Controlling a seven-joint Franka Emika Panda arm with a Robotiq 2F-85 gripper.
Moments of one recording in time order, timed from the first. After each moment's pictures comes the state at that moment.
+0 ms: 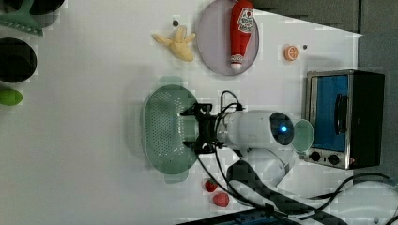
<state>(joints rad) 0.11 0.46 0.37 -2.30 -0.07 1.16 1.29</state>
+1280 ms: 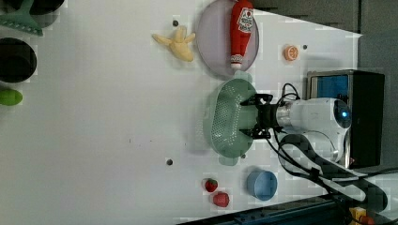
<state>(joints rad) -0.09 0.37 0.15 -2.40 -0.07 1.14 1.00</state>
